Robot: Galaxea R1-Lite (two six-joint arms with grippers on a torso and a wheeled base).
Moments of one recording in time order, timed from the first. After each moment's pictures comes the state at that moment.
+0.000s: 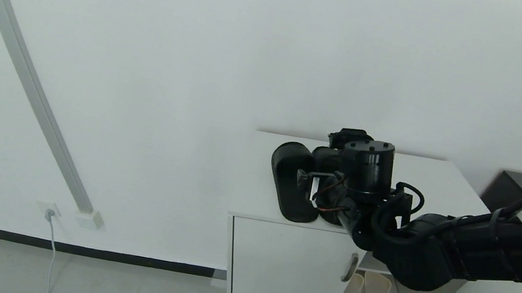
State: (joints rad) left arm 0.00 0.00 0.00 0.00 -0.01 -0.08; right arm 0.71 2.04 -1.24 -0.58 -0.51 0.15
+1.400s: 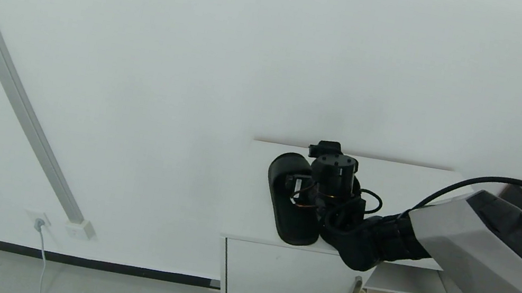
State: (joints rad) left arm 0.00 0.00 0.00 0.00 0.00 -0.08; right arm 0.66 2.35 -1.49 -0.71 -0.50 0.11
